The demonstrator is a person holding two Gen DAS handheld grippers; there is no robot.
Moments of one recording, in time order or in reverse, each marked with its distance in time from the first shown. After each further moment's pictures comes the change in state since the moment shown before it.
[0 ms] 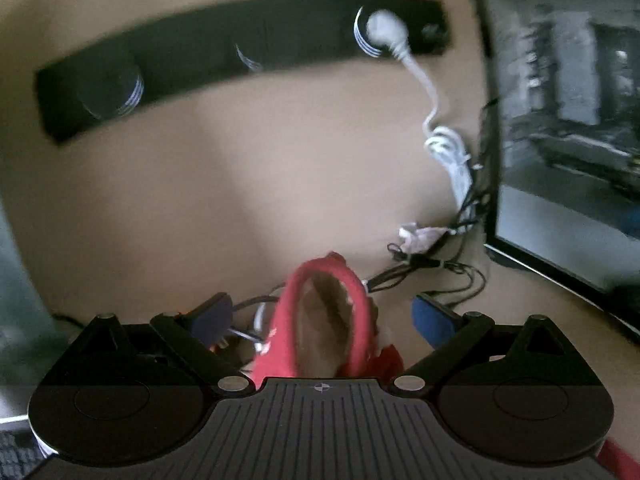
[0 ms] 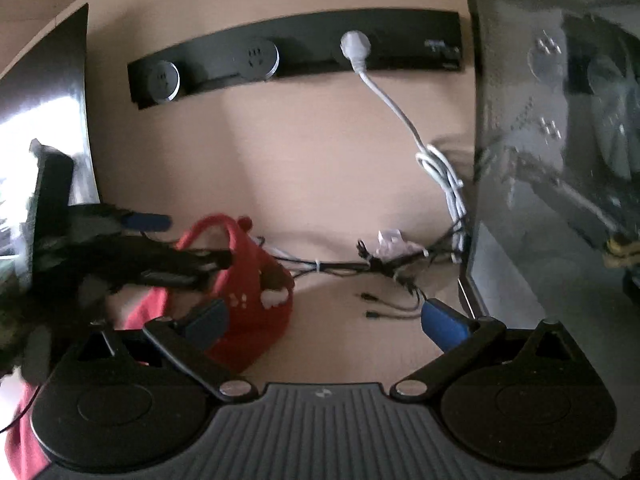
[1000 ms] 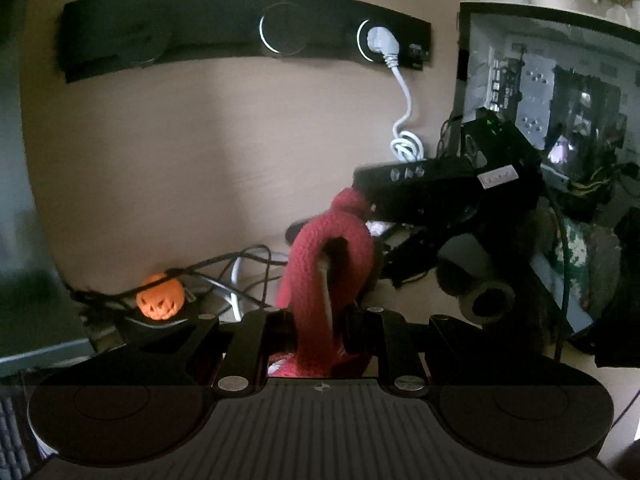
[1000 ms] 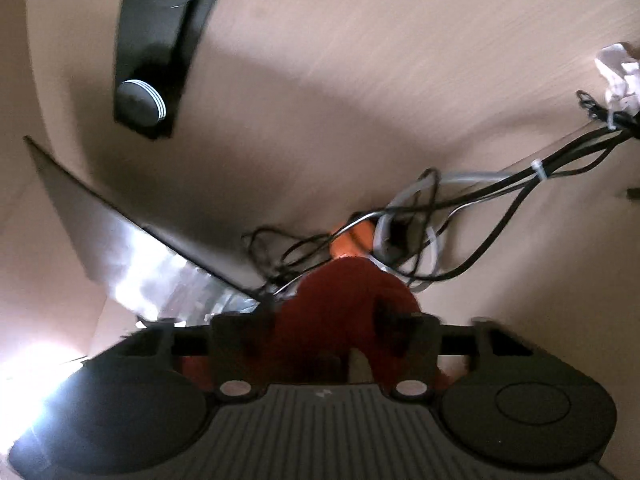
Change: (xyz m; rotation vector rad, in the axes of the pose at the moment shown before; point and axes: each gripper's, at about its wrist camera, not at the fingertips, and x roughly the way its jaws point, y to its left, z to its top) left arm -0.064 0.061 -0.035 -0.119 -0.029 -0.240; right arm 0.206 0.002 0.043 0.544 0.360 0.717
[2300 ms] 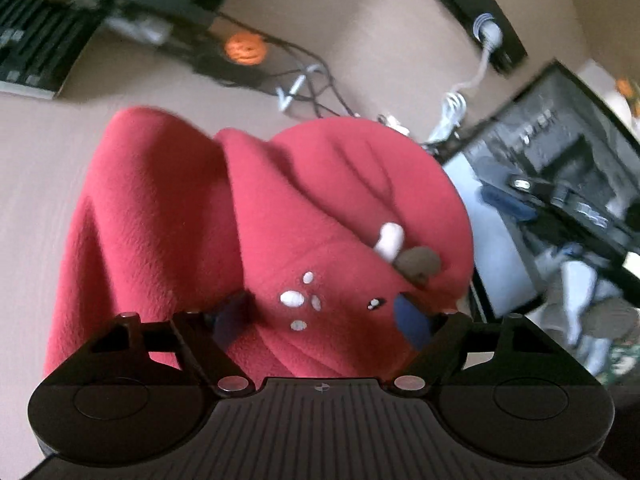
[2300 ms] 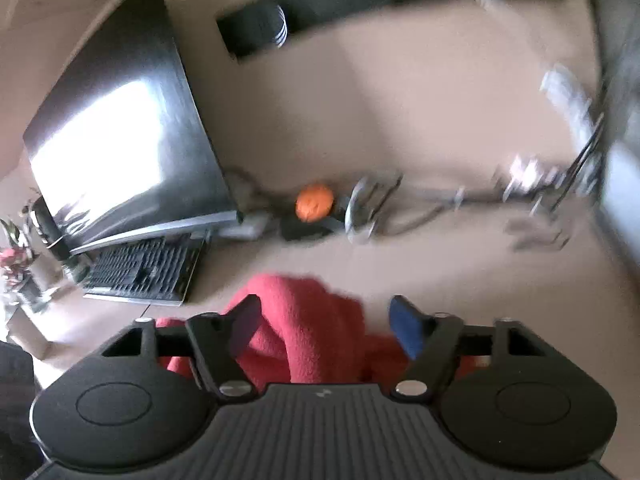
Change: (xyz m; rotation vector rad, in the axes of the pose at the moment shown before) left arm -0.101 0.021 -0.147 -0.718 0.198 -0.109; right arm -0.056 0.113 -0.160 -0.446 -0.100 -0.436
